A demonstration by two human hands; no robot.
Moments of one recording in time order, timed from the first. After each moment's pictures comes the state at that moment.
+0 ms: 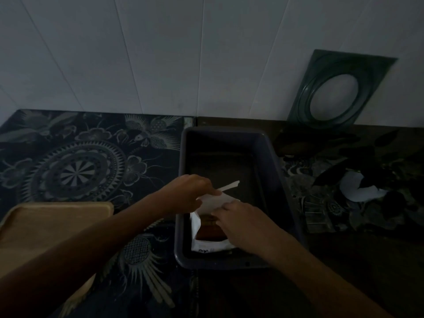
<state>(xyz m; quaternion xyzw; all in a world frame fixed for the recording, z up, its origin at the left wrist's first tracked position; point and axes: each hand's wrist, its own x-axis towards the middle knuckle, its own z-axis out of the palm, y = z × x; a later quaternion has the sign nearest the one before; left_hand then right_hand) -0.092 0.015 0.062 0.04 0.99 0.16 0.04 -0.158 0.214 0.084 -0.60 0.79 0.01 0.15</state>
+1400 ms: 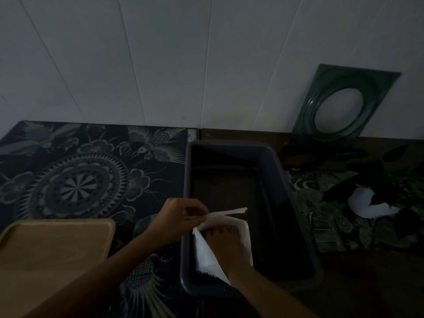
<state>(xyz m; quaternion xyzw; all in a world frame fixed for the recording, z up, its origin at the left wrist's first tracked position) -0.054 0.005 0.040 -0.14 0.87 0.45 -0.13 -0.145 0.156 -0.046 -0.50 0.84 0.11 0.15</state>
